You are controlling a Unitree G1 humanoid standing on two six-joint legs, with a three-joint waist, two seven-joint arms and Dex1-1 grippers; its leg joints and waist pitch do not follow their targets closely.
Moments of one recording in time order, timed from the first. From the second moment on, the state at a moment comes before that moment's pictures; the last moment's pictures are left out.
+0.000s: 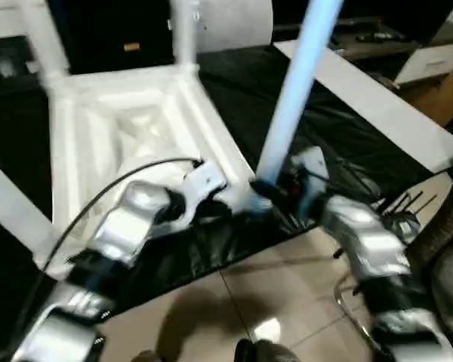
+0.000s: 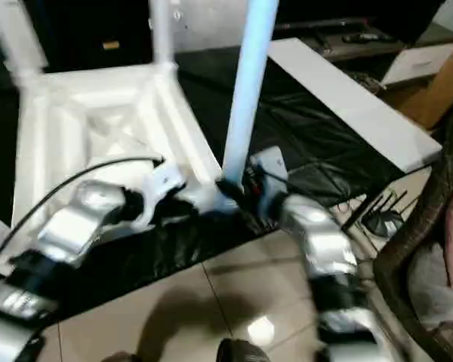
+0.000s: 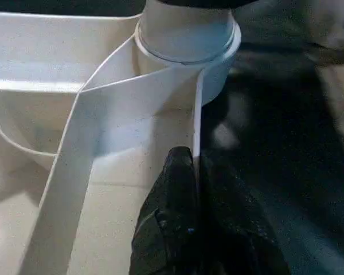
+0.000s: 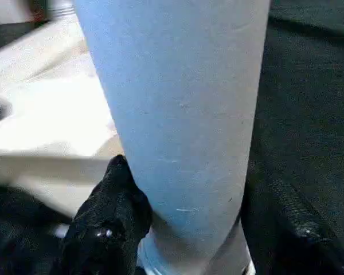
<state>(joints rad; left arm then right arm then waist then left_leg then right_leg) -0.64 0.26 -0.27 0.32 0.09 0.54 -0.83 -0.55 -0.07 -0.03 0.42 0.15 0.32 0.51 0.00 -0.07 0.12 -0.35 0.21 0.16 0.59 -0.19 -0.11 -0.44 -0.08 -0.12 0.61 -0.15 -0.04</state>
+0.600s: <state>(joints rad) -0.64 0.26 -0.29 0.34 0.11 0.45 -0.82 -0.53 -0.08 -0.01 0.46 0.13 0.16 0.54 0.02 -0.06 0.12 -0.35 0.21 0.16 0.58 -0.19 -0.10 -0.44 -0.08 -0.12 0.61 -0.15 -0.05</state>
